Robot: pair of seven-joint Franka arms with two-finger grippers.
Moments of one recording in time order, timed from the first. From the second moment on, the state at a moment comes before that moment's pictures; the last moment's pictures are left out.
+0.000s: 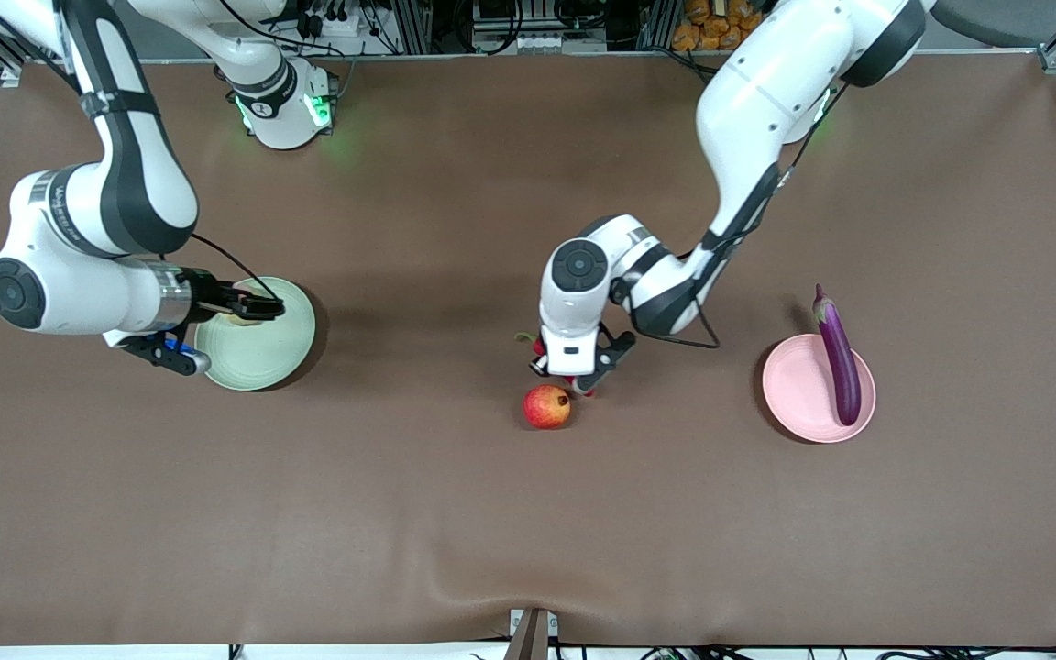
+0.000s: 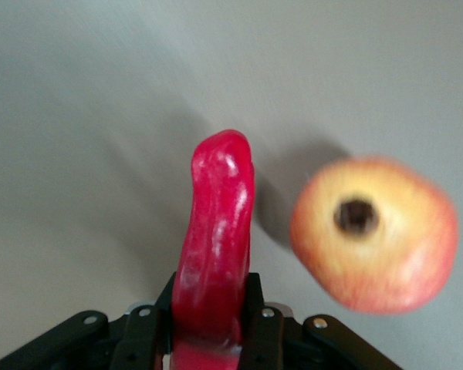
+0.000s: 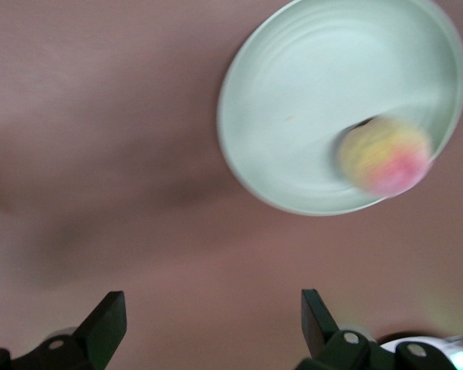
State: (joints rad) left arm -0.45 0.77 -0.31 -1.50 0.30 2.26 -1.66; right arm 0.01 0.23 0.12 -1.86 0.27 1.75 0.47
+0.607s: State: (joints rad) left arm 0.13 0.50 -0.54 -1.80 0.30 2.14 -1.15; right arm 0.28 0.37 0.19 -1.76 0.43 2.12 1.16
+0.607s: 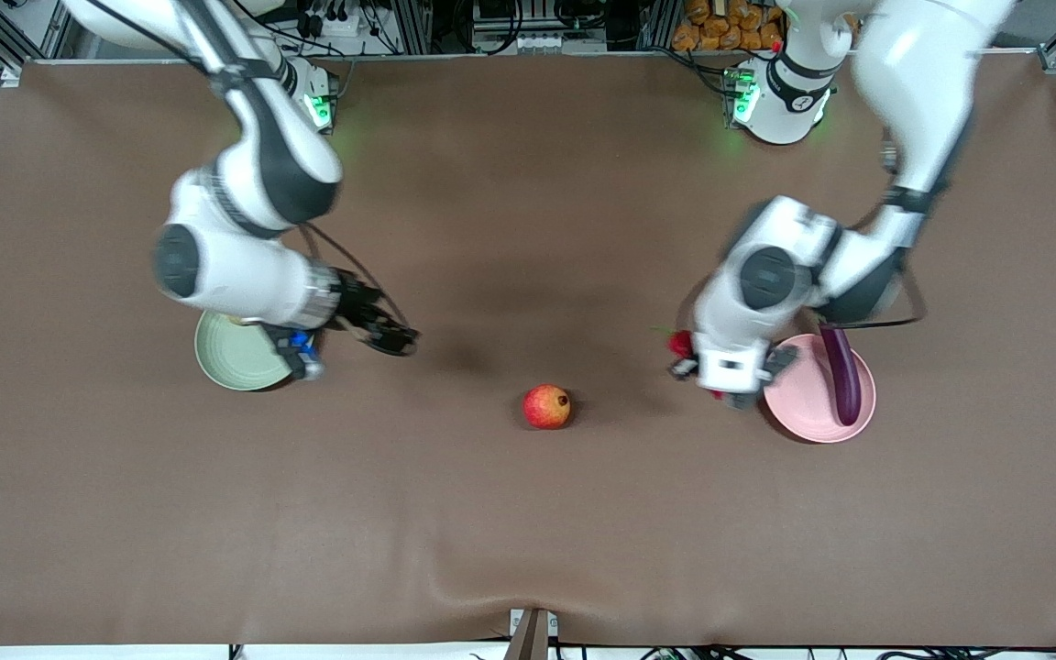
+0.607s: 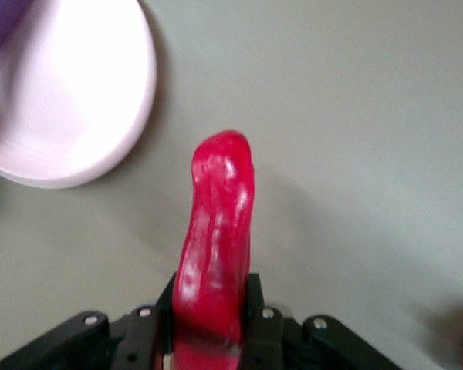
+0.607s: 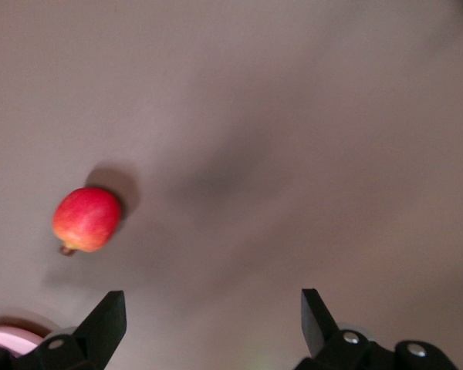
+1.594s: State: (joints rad) left arm 0.39 0.56 -0.55 -1.84 0.30 2.13 -0.74; right arm 0.48 0.84 0.18 -1.43 0.33 2.61 1.85
